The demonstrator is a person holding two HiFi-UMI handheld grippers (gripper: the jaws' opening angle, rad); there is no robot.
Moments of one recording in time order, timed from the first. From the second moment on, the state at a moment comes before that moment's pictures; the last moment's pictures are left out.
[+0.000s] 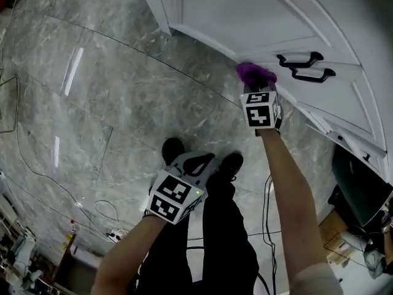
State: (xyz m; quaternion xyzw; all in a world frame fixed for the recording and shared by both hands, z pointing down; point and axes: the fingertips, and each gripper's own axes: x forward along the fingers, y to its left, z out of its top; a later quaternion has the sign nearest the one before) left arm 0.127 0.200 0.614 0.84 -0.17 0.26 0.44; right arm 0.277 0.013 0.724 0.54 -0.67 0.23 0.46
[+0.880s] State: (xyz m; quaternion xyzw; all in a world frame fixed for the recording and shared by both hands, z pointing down) left arm 0.086 0.126 0.502 0.85 -0.21 0.23 0.42; right arm 0.244 -0.042 0.402 0.69 -0.68 0.17 0.19
